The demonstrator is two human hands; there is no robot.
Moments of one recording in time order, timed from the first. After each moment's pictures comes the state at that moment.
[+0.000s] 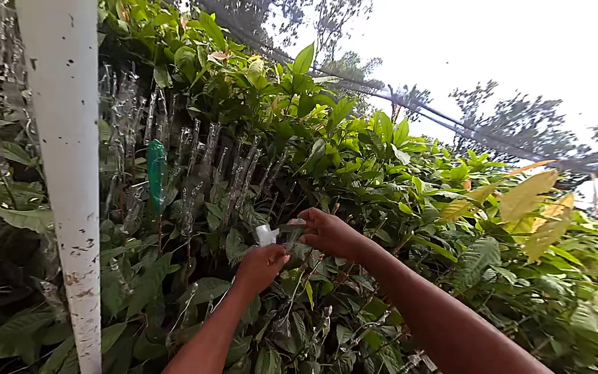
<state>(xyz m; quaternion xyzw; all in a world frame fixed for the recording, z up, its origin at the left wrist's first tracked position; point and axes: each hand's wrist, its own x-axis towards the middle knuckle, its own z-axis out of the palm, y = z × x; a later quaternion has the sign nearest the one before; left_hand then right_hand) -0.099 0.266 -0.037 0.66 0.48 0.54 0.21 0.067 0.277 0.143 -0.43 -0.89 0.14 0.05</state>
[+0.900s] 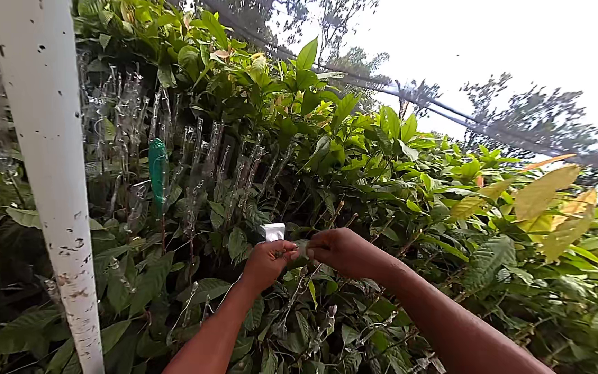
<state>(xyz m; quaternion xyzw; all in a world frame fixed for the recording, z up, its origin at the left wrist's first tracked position) -0.091 0.271 -0.032 0.66 0.36 0.62 0.21 0.085 0.257 0.143 -0.37 -0.92 0.10 0.00</state>
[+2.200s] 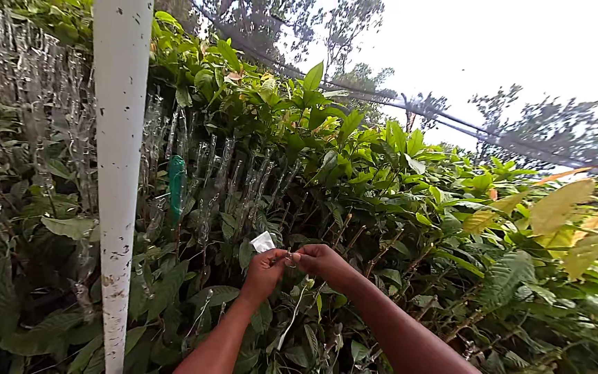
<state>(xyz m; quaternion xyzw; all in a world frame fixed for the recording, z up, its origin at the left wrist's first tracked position) -0.101 0.262 -0.040 0.54 0.34 0.71 0.29 0.062 0.300 0.069 -0.40 -0.79 0.43 0.18</state>
